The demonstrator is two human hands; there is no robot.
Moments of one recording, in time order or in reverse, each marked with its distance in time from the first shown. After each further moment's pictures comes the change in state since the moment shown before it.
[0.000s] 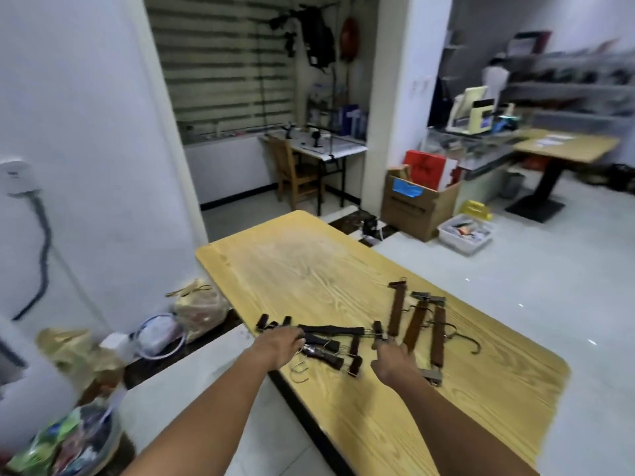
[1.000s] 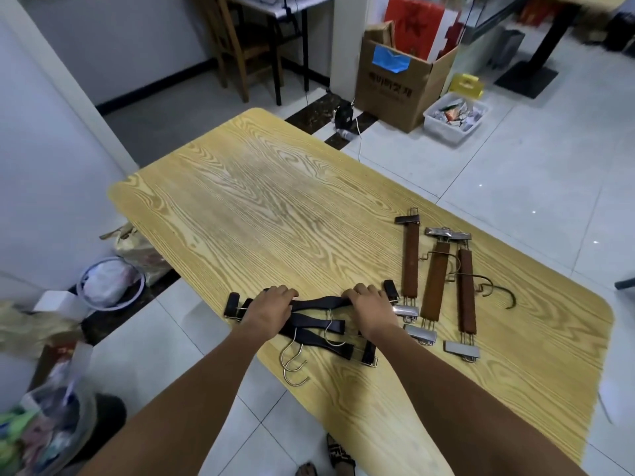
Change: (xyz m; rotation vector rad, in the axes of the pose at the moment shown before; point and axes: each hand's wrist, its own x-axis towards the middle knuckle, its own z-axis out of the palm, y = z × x) left_hand 0.206 -0.077 0.063 0.112 -0.037 0.166; right_hand 0.197 -0.032 0.058 -0.142 0.036 -0.133
